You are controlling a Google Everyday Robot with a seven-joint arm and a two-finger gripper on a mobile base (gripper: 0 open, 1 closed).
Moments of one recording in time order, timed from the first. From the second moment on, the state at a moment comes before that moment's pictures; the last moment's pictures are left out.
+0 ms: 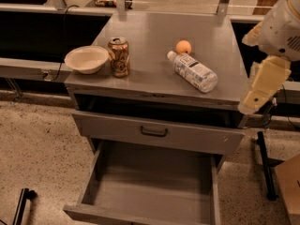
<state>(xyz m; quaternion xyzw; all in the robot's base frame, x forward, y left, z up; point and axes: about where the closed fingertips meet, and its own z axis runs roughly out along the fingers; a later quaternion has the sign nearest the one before) 0.462 -0.204 0.979 -0.59 0.79 -0.02 0.19</state>
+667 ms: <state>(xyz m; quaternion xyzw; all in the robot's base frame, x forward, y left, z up) 0.568 -0.191 0.989 -0.51 0.82 0.01 0.27</state>
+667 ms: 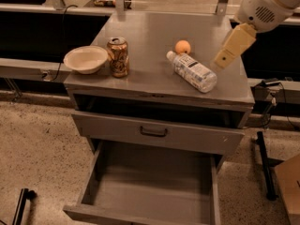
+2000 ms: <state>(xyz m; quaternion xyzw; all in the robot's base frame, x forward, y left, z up) 0.683 -0.170 0.903 -0.30 0.90 0.10 0.28</state>
